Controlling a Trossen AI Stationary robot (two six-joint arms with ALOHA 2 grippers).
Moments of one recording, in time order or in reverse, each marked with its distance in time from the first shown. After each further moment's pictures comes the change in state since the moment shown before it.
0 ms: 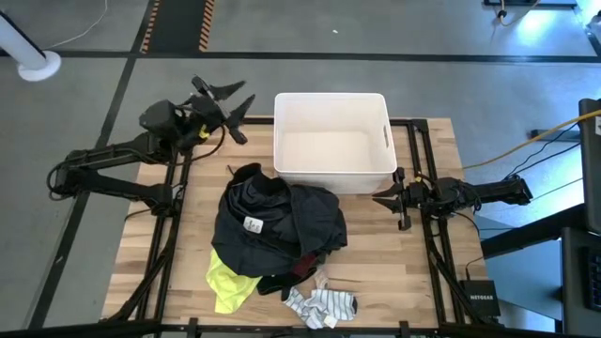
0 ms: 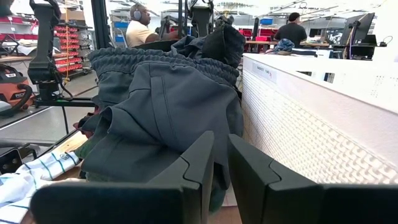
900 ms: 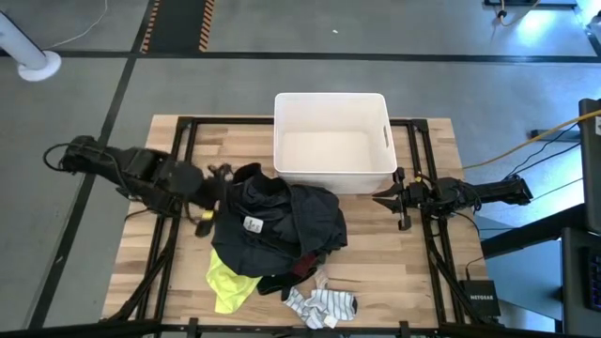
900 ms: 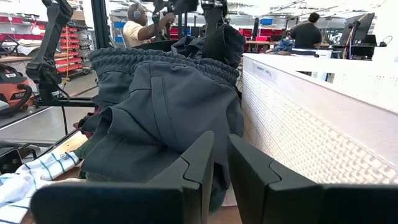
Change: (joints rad) left arm -0.569 0.043 0.129 -0.933 0.275 -0.543; right arm 0.000 0.000 0.000 0.000 0.000 0.000
